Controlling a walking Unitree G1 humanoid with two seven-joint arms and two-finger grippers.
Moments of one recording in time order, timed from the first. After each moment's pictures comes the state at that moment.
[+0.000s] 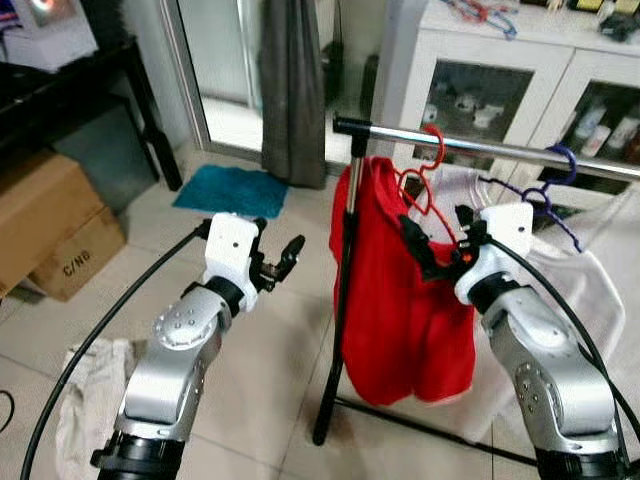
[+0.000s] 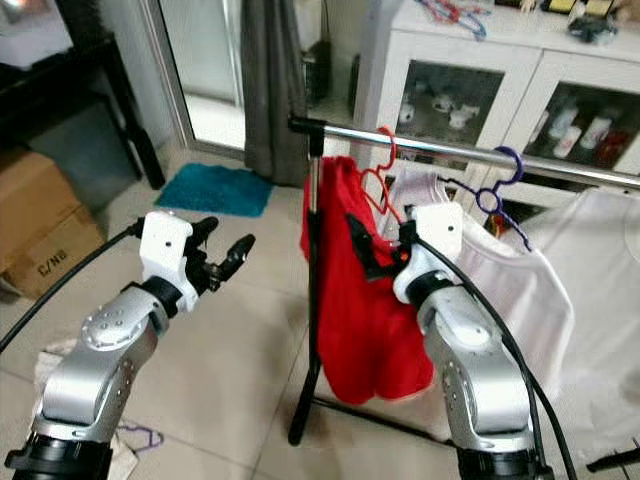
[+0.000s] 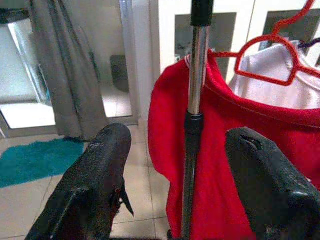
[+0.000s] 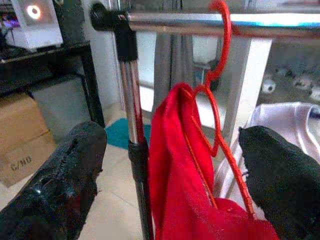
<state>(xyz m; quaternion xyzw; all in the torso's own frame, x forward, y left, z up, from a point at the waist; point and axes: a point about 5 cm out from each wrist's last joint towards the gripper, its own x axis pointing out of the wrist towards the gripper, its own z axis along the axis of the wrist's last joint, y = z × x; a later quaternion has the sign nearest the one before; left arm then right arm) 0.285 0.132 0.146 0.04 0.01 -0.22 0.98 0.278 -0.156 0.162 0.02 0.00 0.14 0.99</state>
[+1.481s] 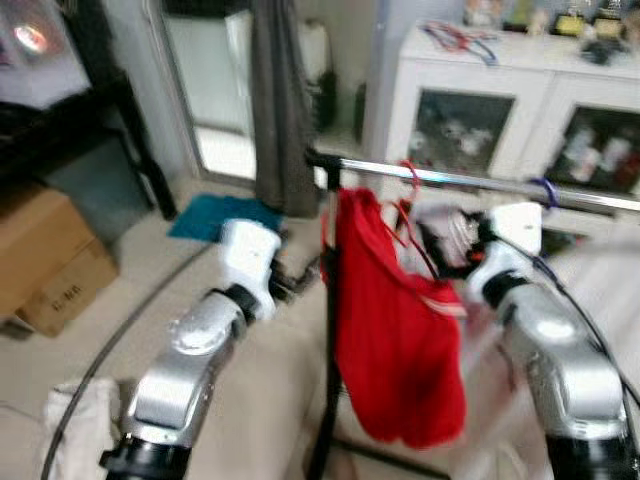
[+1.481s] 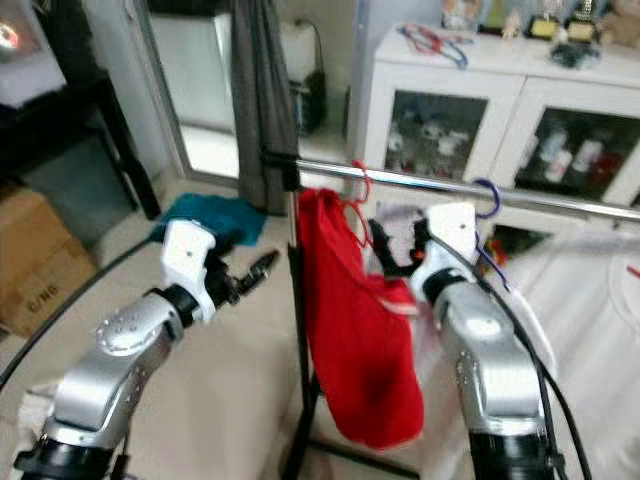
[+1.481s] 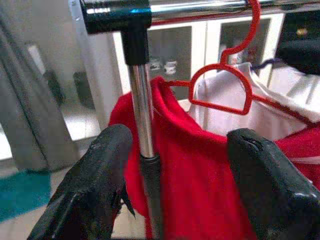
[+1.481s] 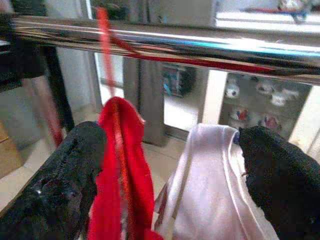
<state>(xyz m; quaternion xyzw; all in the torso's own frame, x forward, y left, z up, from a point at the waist) 0.277 0.113 0.144 0.03 0.03 -0.31 0.95 0.296 -0.175 0.156 0.00 0.05 0.10 0.99</state>
